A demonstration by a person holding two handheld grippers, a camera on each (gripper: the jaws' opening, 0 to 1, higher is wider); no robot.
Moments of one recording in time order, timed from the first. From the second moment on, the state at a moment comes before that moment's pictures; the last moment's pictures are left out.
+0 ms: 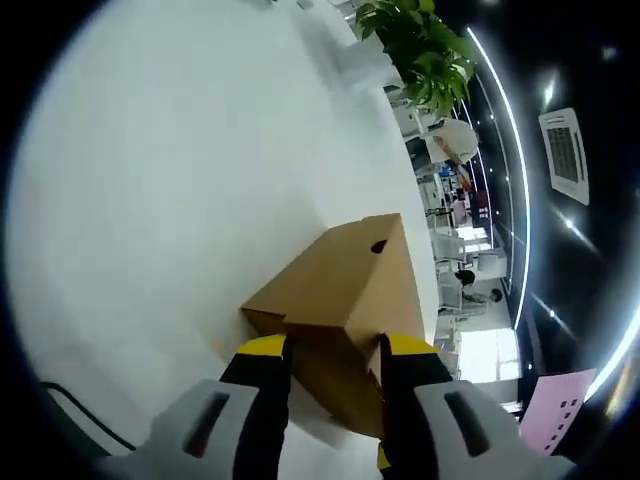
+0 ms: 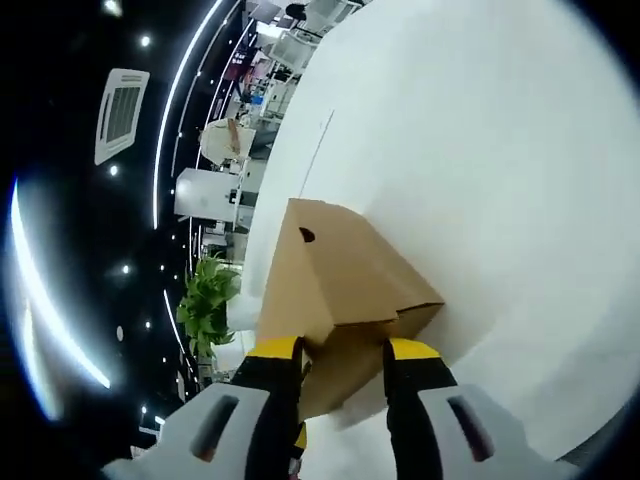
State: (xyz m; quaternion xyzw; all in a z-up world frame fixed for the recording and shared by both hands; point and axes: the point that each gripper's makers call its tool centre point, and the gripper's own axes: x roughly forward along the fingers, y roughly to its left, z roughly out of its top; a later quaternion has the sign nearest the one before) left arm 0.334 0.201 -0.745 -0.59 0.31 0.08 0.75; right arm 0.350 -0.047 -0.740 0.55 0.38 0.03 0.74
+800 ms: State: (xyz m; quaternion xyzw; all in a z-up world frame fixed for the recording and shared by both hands) left arm 0.334 0.199 -0.699 -0.51 0.32 0.08 0.79; right arm 0.350 -0.053 -0.696 0.61 0.33 -0.05 0.72
